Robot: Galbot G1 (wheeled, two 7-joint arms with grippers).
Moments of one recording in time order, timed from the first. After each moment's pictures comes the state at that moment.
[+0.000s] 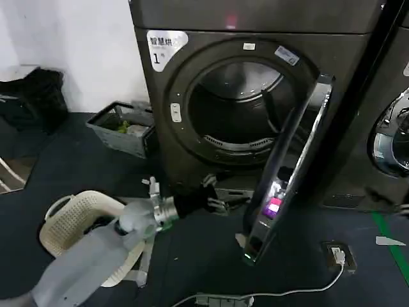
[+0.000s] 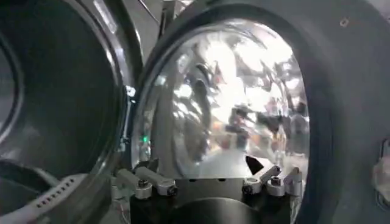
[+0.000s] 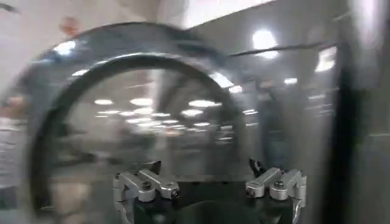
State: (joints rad) left arm 0.56 -0.97 0.39 -1.70 -0.90 -0.07 0.63; right arm -1.40 0.91 1.72 1.54 0.66 -0.03 -0.43
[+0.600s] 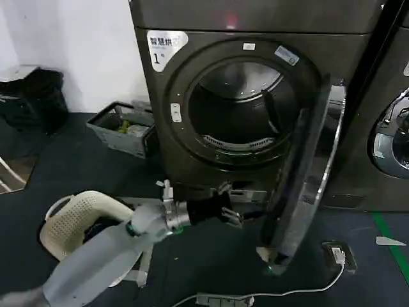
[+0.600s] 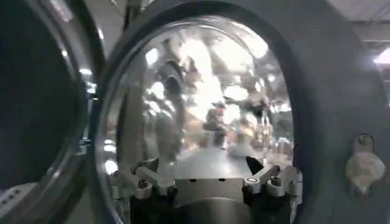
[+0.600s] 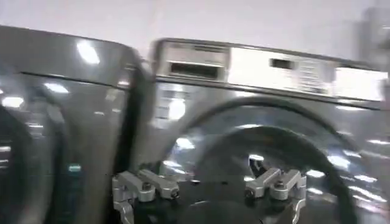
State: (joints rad) left arm 0.41 -1.10 0.54 -1.63 -0.93 -0.08 0.60; right arm -1.49 0.89 1.91 1.42 0.42 -0.10 -0.23
